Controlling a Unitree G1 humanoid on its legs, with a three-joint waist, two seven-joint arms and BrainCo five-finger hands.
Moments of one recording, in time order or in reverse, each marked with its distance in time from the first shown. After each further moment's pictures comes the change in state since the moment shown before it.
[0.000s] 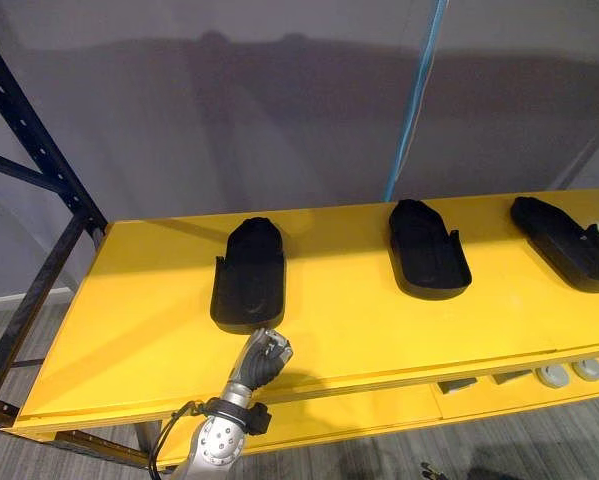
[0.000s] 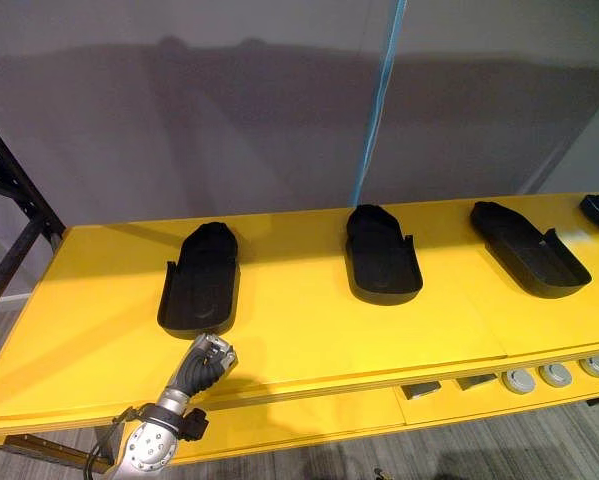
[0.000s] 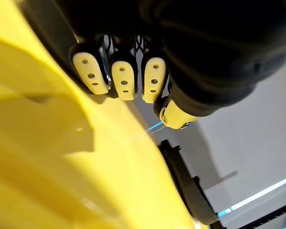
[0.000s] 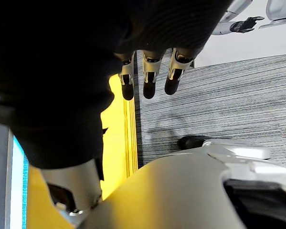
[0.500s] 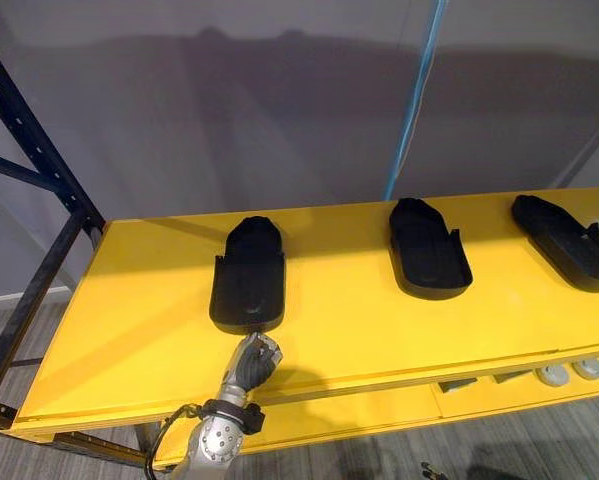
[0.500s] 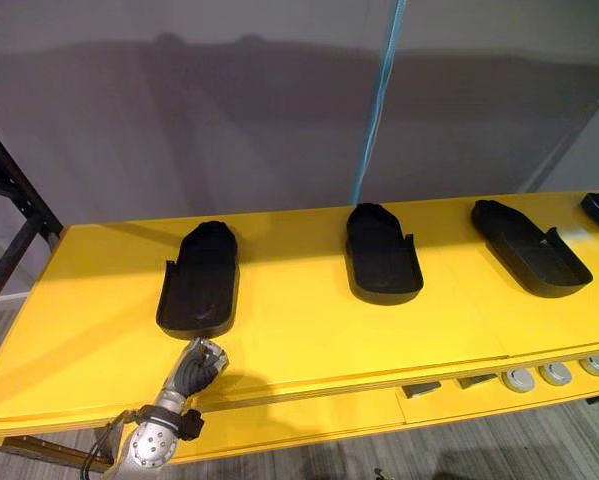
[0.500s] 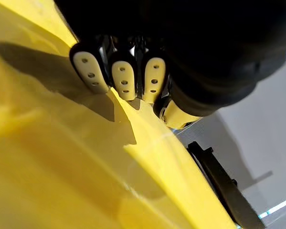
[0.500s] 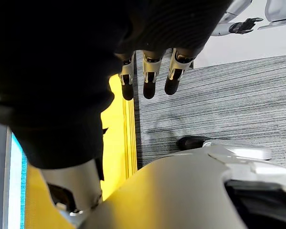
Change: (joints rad) left arm -0.049 -0.011 0.036 0.081 0.106 0.039 0.046; right arm 0.003 0.000 0.000 -0.007 0.000 0.001 -0.001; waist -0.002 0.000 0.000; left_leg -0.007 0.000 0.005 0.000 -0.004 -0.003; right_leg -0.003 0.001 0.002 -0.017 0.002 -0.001
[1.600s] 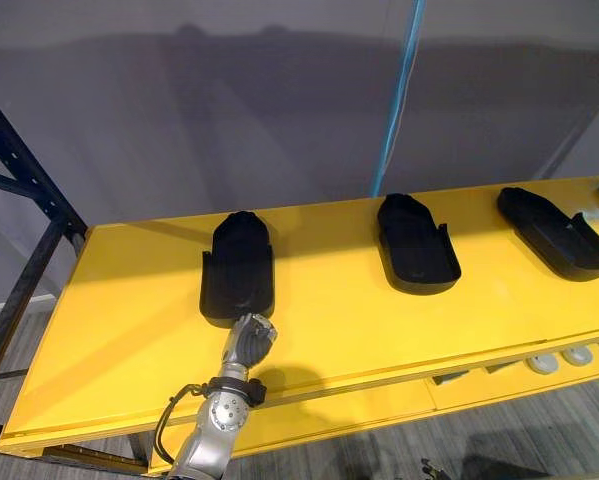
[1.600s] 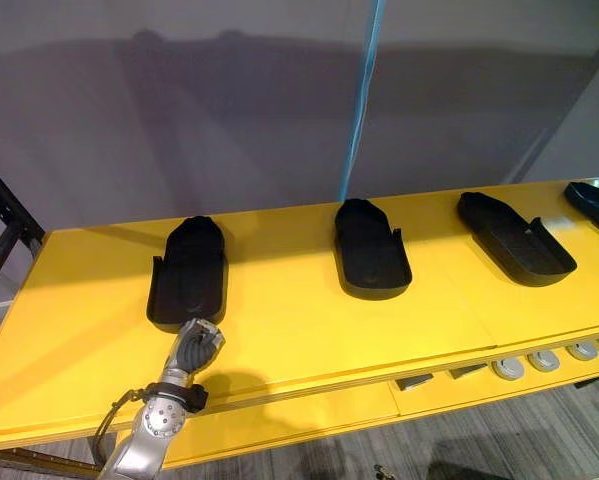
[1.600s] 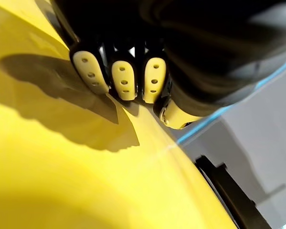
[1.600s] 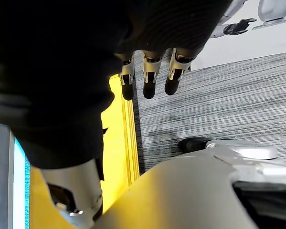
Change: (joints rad) left arm -0.130 -0.047 0.051 0.126 -0.001 0.039 0.085; right arm 0.011 0.002 0.000 -0.035 -0.001 0.000 -0.008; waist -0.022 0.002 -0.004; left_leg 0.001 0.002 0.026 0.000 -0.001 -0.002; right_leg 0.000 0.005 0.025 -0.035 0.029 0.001
